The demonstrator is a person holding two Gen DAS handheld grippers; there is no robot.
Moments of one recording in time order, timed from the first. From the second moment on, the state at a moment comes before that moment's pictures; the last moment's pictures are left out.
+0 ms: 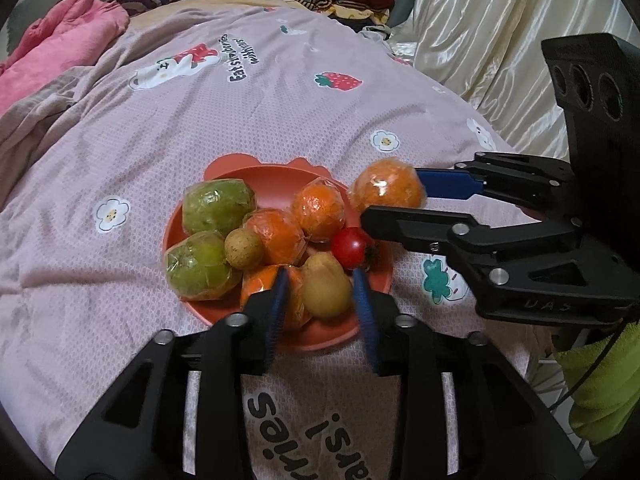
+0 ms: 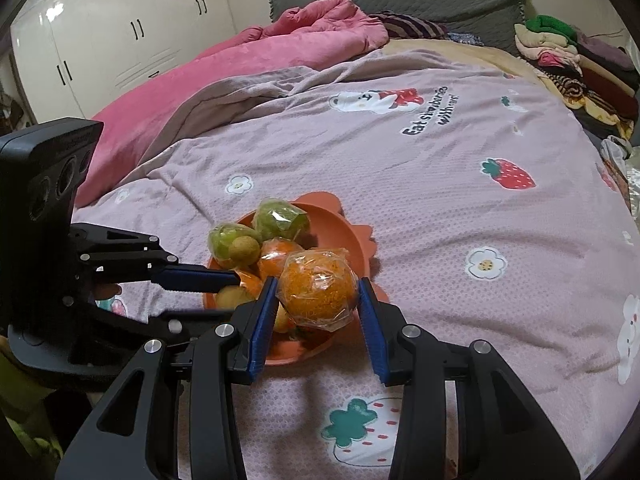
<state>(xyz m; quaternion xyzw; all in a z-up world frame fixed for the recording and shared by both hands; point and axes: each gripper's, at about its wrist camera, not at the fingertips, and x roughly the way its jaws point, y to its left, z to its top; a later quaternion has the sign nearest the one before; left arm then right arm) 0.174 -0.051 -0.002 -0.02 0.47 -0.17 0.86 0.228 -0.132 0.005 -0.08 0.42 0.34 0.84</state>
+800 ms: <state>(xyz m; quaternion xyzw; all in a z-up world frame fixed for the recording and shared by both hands) 0.158 -0.037 -0.001 -0.02 0.47 -0.15 0.87 0.237 -0.110 -0.008 -0.08 0.45 0.36 0.81</state>
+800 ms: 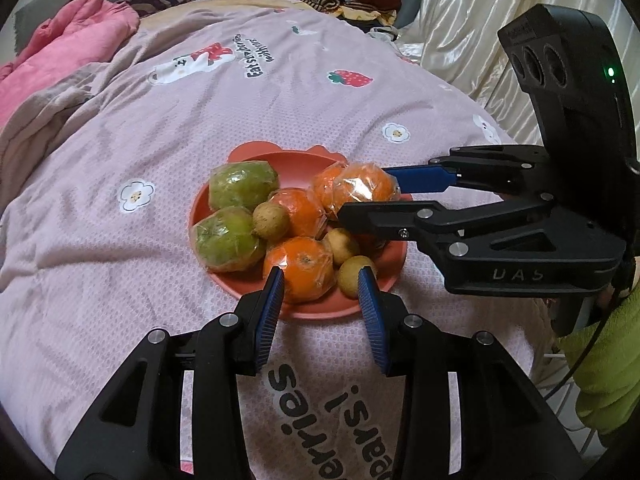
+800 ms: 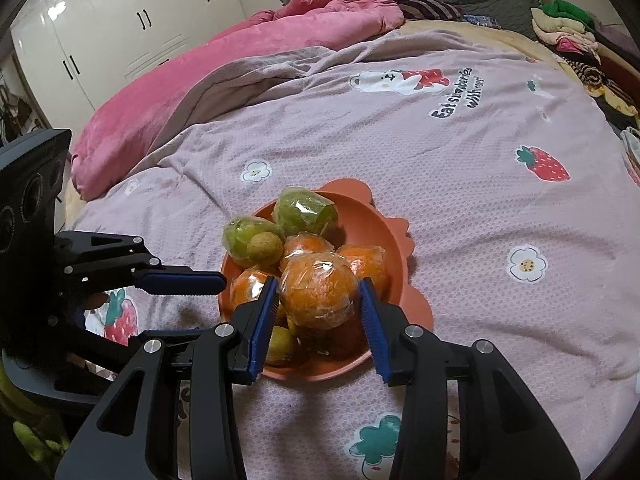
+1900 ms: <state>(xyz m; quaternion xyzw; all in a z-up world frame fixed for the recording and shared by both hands) 0.141 -0.021 0.019 -0.03 0.46 -0.12 0.88 0.216 -0.112 0.026 -0.07 0.42 0.35 0.83</state>
